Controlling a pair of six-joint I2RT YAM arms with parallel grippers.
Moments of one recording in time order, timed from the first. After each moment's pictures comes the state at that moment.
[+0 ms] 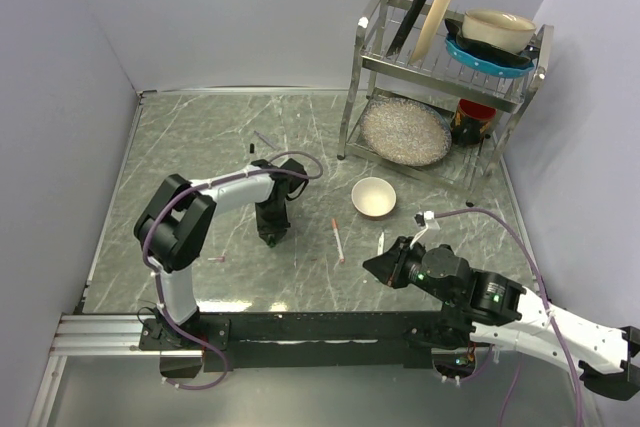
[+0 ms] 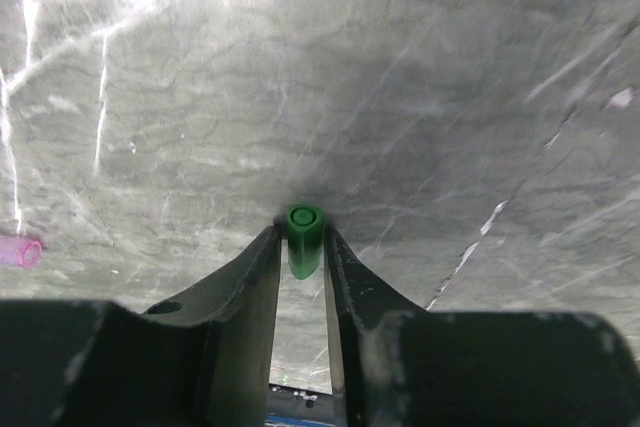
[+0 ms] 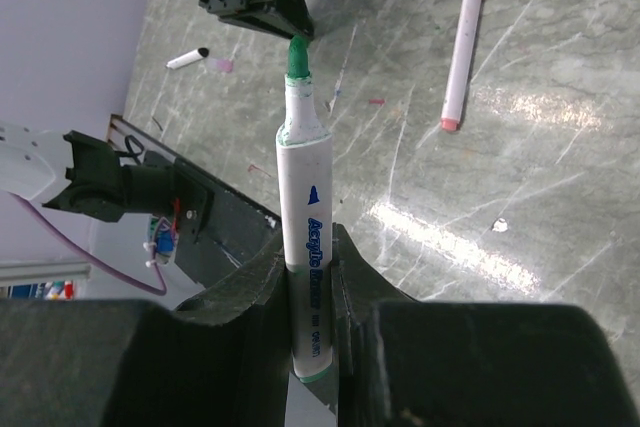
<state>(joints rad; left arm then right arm) -0.66 1.86 1.22 -0.91 -0.15 -0.83 1.12 0.36 0.43 -0.52 0.29 0.97</state>
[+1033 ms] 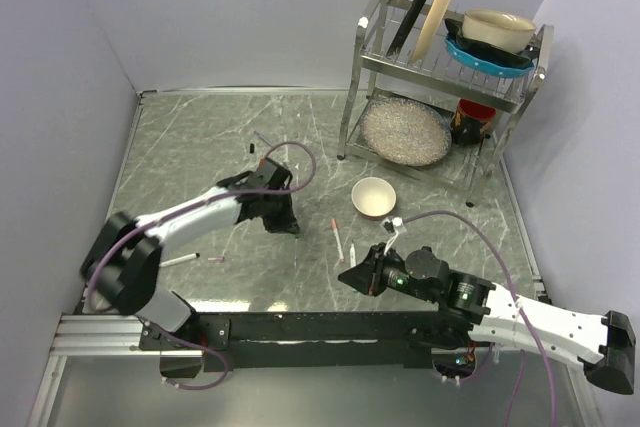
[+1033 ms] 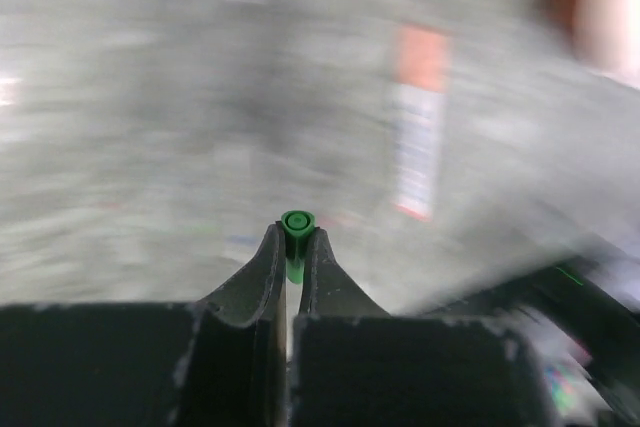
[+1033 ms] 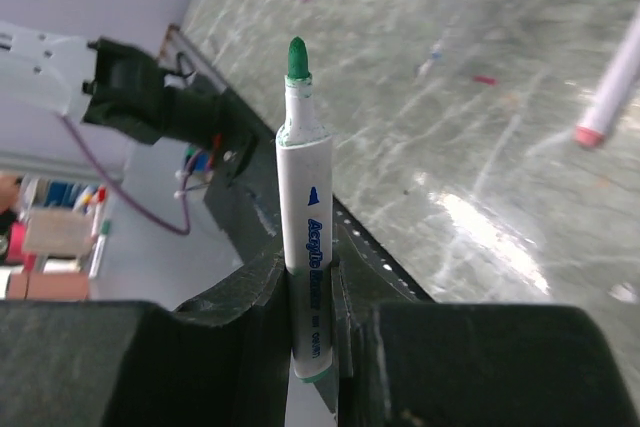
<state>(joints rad) -0.67 1.51 0.97 -0.50 0.13 -0.84 1.12 0.51 0.26 -0.08 0.05 0.88</state>
